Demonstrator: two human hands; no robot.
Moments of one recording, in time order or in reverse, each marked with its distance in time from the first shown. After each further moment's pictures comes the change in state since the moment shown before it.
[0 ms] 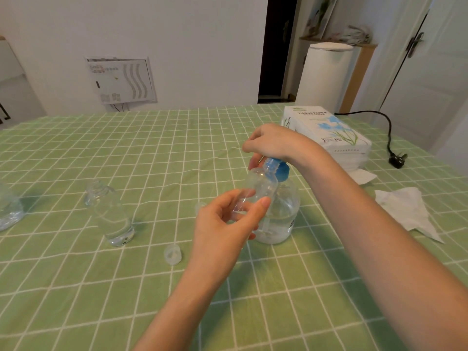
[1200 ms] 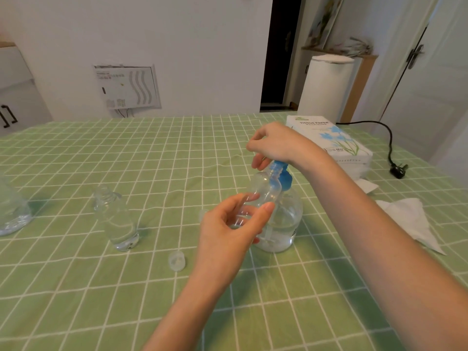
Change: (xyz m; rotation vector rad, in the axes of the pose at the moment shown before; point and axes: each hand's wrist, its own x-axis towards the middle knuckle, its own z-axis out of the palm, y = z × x) left_hand 0.001 0.004 0.000 -0.009 -0.009 0.027; right_hand -0.003 -0.008 -0.007 0.092 0.078 -0.035
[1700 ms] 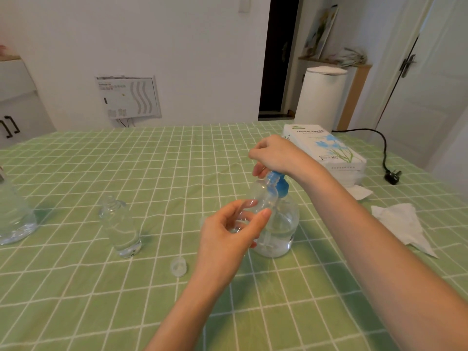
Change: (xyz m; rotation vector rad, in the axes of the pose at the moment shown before) left_hand 0.000 0.001 -0.002 0.007 0.002 -0.012; right_hand -0.004 0.004 0.001 -0.010 0.038 0.010
